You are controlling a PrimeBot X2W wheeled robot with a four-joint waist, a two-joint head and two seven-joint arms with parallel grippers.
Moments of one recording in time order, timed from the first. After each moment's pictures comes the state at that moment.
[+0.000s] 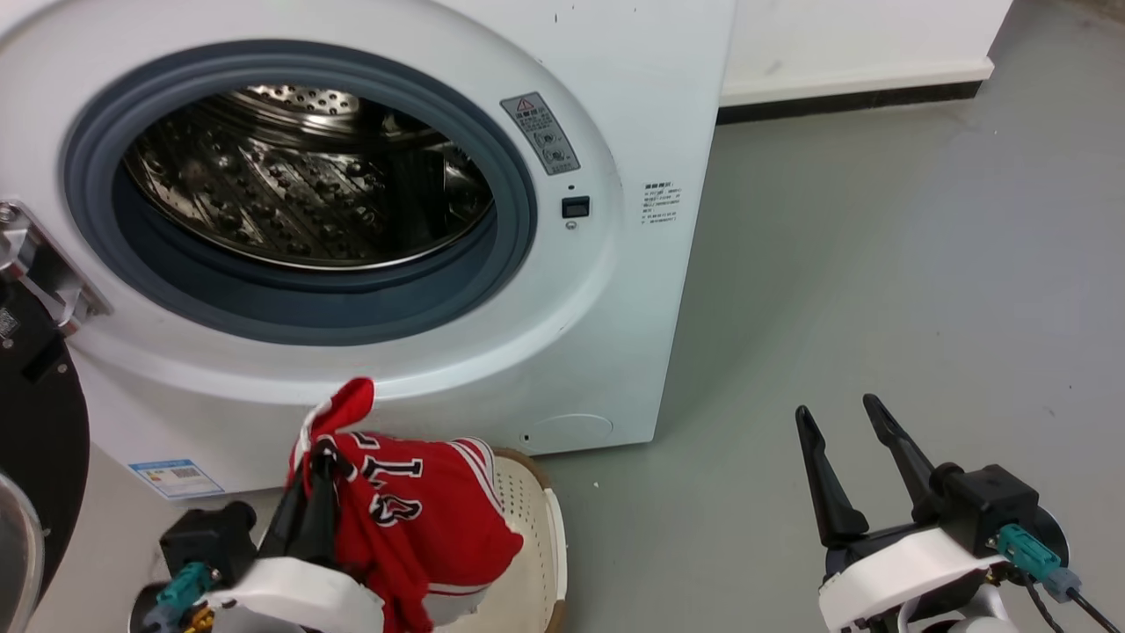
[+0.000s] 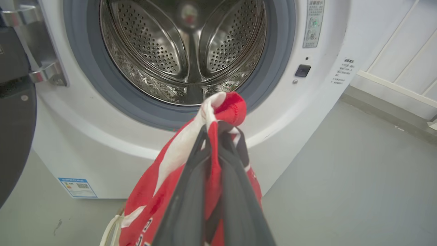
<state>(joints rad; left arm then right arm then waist) -0.01 0.40 -0.35 -0.01 -0.62 0.25 -0.20 0.00 -0.05 0.11 0.04 0.14 0.13 -0.12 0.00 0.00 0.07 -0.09</state>
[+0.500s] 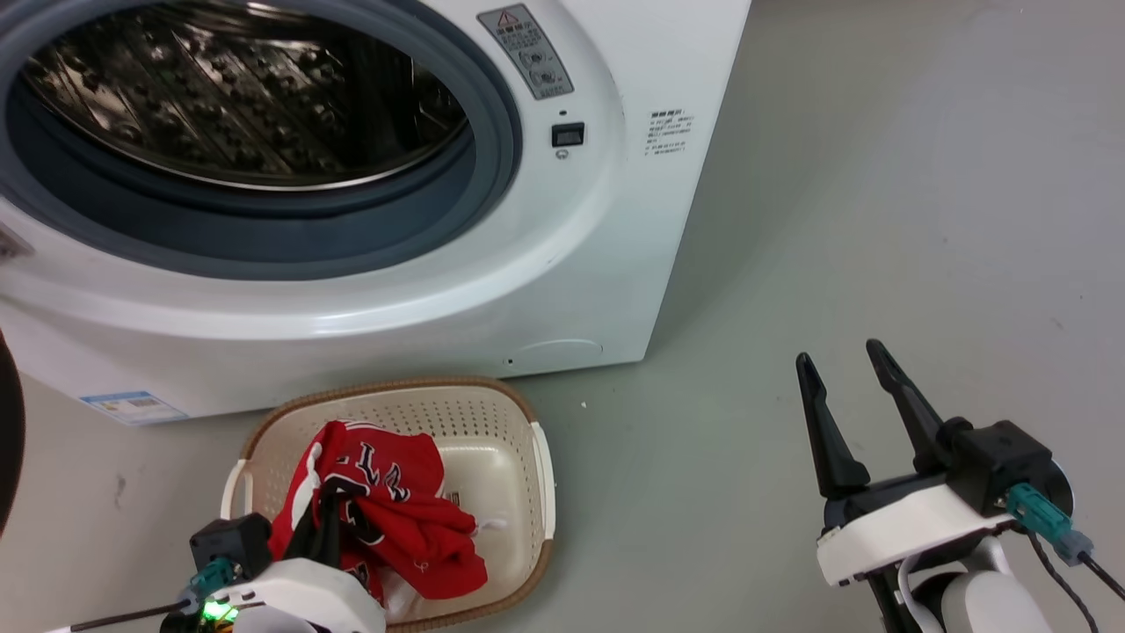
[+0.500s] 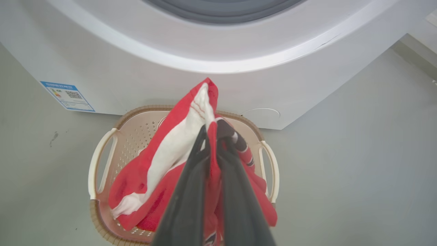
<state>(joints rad) -0.09 0.29 -0.33 0.39 -0.65 0.12 -0.26 -0.08 -0.05 0.11 0.03 0.14 0.13 -0.13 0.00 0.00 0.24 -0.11</state>
